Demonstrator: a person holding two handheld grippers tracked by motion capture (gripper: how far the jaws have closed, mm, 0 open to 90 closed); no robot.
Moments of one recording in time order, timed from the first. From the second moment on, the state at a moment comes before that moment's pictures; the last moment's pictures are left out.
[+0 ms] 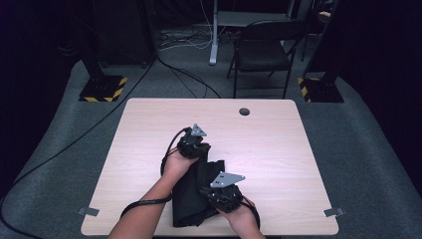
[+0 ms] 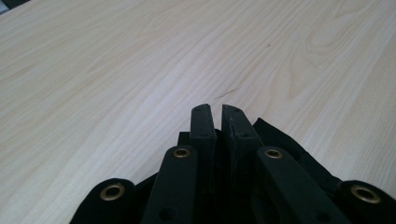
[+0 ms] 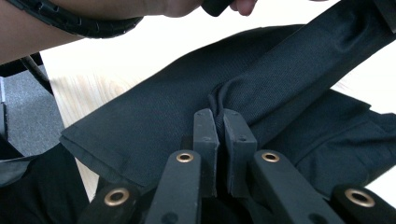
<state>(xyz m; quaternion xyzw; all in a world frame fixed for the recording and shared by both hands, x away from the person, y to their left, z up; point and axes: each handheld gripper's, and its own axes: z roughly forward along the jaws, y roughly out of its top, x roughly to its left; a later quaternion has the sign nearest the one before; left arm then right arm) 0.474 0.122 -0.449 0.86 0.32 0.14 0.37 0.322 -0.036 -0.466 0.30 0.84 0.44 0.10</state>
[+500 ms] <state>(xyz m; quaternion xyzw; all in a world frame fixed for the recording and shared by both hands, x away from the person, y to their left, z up) 0.476 0.107 -0.461 0.87 0.31 0.12 0.36 0.317 -0.042 -0.476 0.31 0.84 0.43 0.10</state>
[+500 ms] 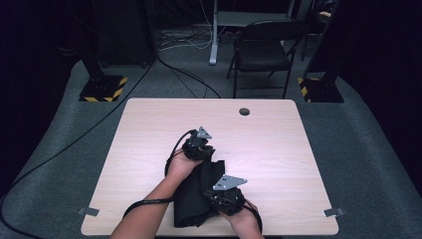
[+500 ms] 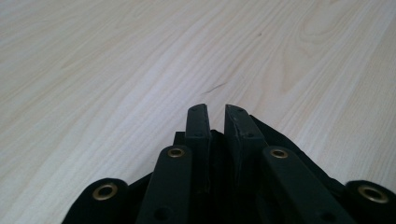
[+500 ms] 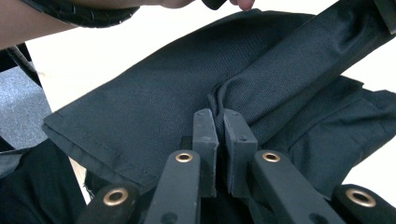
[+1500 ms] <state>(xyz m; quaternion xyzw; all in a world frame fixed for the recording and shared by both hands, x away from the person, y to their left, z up) 0.481 0.090 -0.467 0.86 0.28 0.09 0.41 0.310 -0.074 -0.482 0.39 0.80 0.43 0.13</state>
